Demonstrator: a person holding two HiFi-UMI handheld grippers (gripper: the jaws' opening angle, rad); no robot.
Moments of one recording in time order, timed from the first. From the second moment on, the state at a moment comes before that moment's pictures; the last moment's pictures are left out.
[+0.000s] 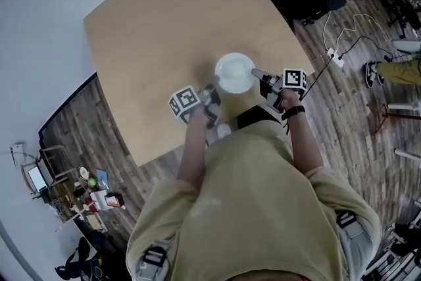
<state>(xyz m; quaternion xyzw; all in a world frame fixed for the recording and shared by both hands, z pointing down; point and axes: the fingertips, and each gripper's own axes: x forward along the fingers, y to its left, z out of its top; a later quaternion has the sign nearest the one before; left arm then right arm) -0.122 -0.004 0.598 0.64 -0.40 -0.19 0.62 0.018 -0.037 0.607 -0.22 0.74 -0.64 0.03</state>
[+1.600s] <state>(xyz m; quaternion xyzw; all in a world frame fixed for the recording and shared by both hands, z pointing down) -0.137 -0.475 0.696 0.67 -0.52 0.02 0.53 0.005 -0.491 0.697 -0.37 0.74 -0.57 -0.04</state>
